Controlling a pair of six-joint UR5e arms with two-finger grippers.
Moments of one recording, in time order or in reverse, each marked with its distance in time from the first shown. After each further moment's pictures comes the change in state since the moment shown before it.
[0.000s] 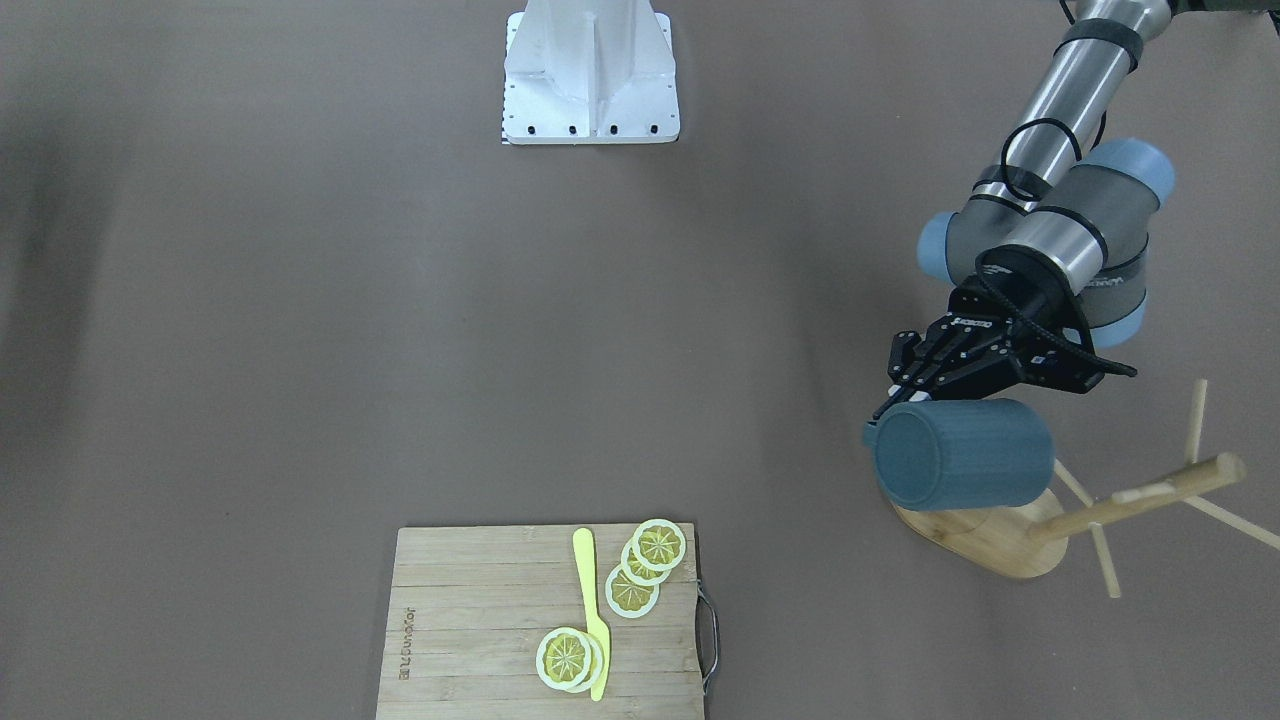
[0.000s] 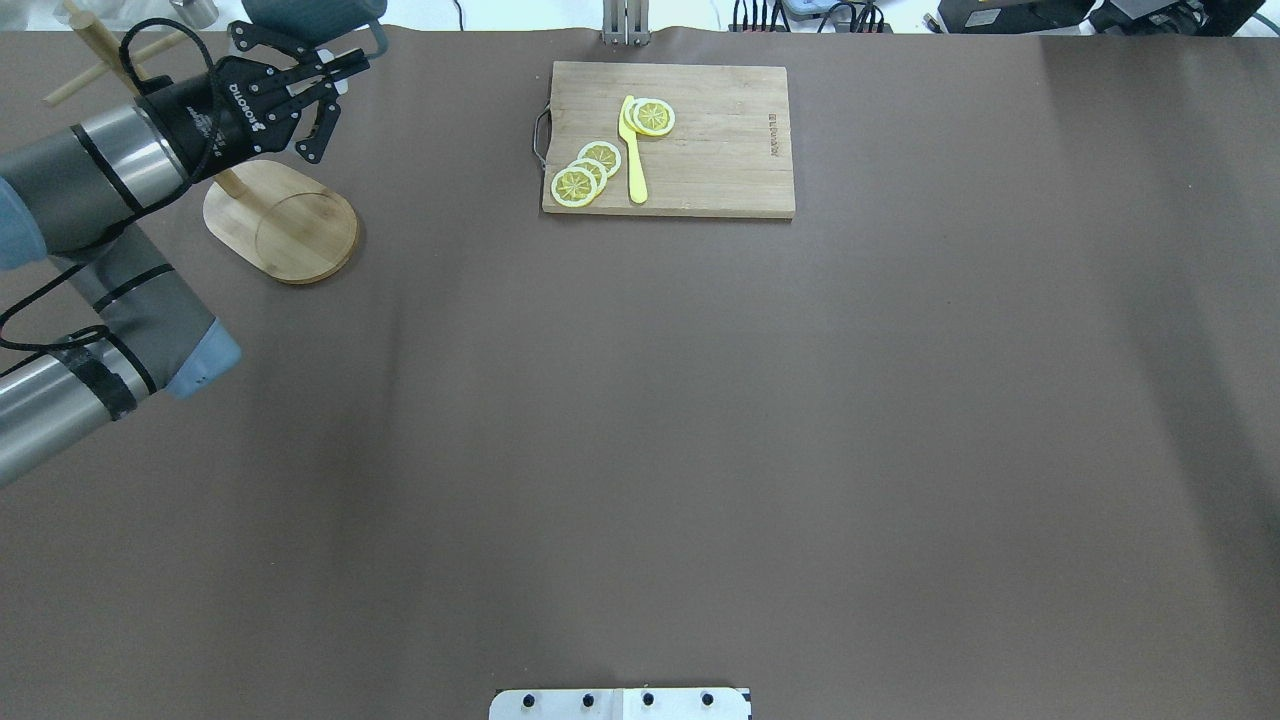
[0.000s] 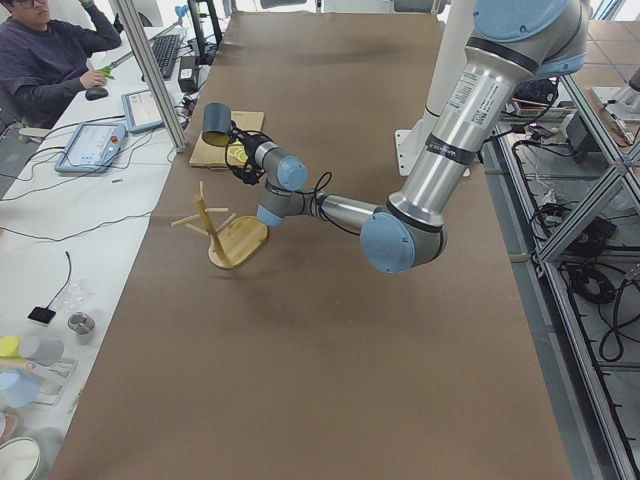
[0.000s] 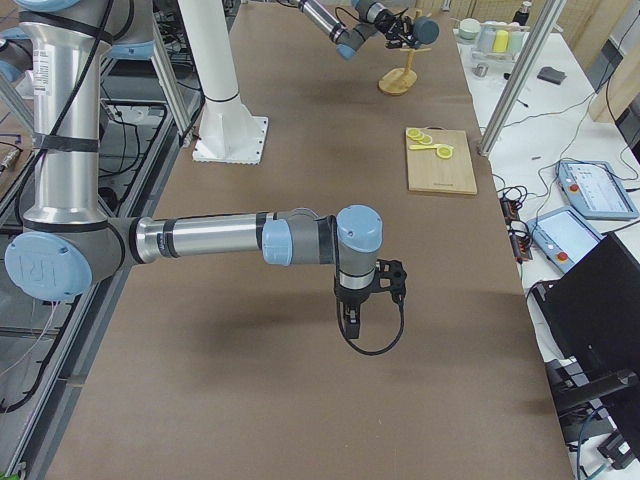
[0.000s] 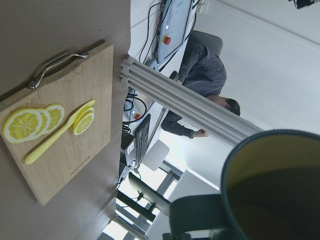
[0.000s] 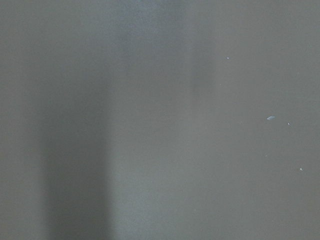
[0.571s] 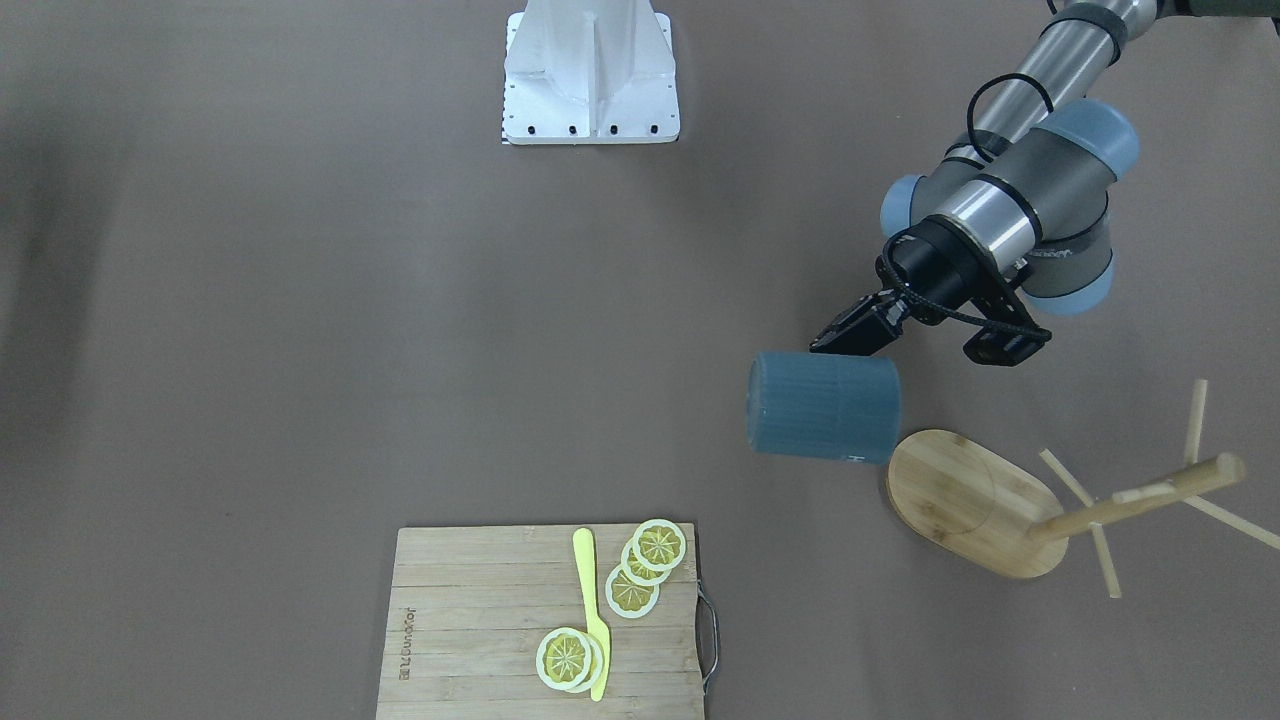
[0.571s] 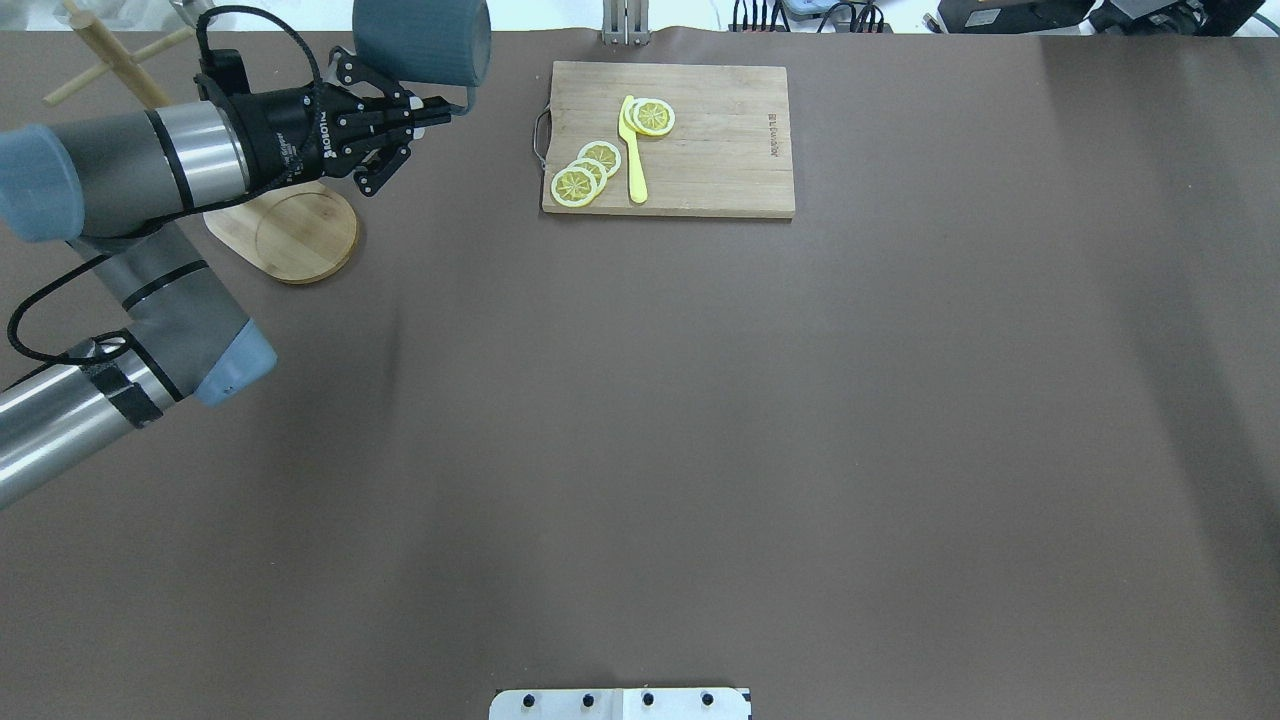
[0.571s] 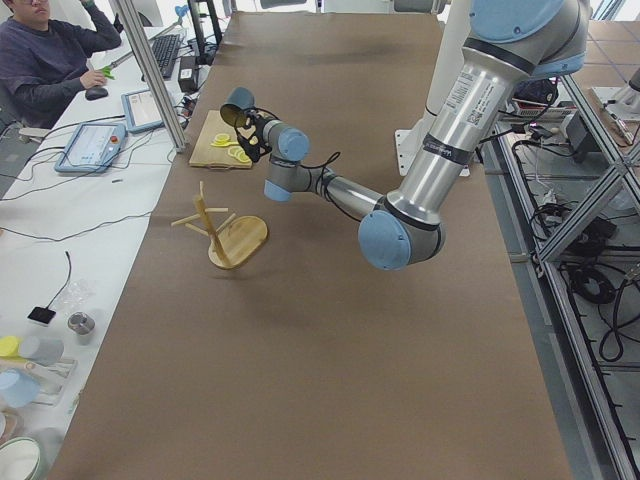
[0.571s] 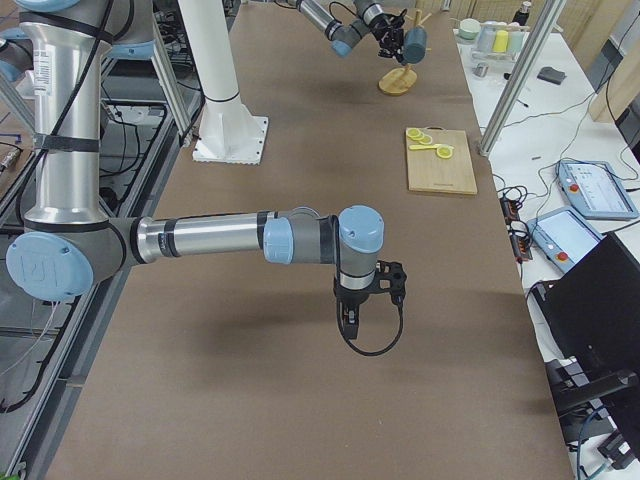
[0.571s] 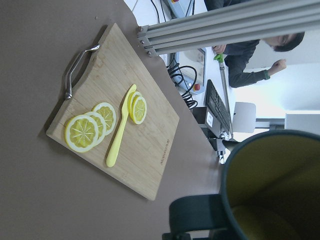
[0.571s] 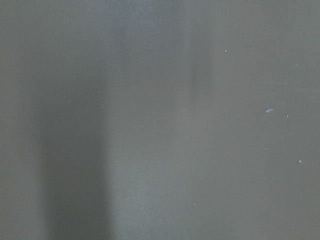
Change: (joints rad) left arm 0.040 -0.019 -0.152 0.273 -0.162 0.356; right arm 0.000 -0.003 0.000 -0.015 -0.001 0.000
